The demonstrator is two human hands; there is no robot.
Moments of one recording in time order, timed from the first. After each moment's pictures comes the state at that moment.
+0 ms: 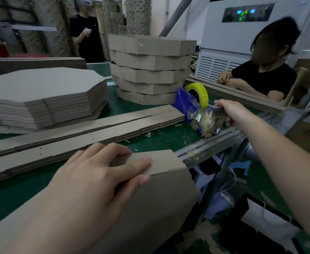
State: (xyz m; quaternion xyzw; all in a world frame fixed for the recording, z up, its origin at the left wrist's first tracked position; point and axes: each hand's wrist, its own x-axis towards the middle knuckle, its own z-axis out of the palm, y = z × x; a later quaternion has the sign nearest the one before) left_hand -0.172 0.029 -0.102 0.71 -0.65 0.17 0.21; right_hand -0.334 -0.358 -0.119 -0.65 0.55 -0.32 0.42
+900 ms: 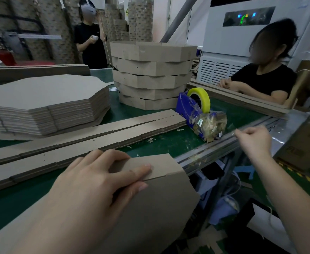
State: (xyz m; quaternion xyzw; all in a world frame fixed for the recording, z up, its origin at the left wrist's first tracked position) left_hand -0.169 0.026 -0.102 0.72 -0.64 0.18 0.20; right_hand -0.384 -0.301 -0.160 -0.64 0.59 -0.43 0.24
